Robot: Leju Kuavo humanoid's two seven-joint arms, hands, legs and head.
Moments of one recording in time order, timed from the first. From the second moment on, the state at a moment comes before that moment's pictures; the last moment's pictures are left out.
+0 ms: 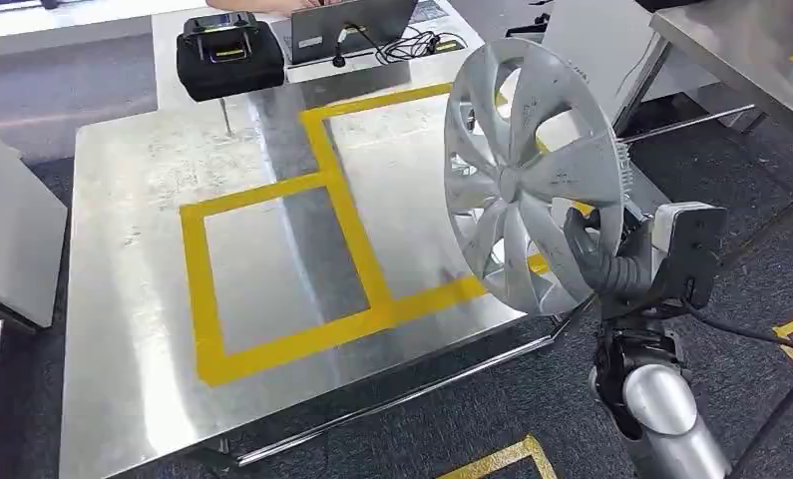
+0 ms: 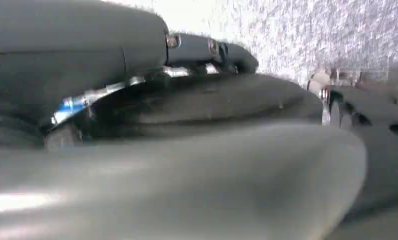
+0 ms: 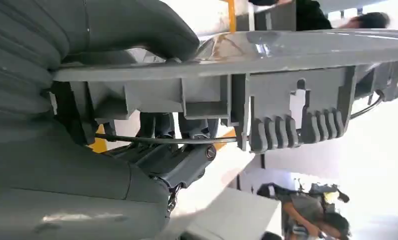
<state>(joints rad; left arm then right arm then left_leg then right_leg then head) -0.12 -0.10 -1.18 -0.17 1.03 0.23 0.10 -0.50 -0.31 0.59 -1.81 -0.14 -0.55 0.12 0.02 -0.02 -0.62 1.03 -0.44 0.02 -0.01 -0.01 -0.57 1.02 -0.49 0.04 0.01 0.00</state>
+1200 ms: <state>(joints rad) -0.13 -0.10 -1.20 -0.17 1.00 0.21 0.14 -0.72 -0.21 0.74 -1.47 1.27 -0.28 0.45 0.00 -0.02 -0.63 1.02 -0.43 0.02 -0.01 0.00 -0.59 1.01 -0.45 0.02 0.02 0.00</state>
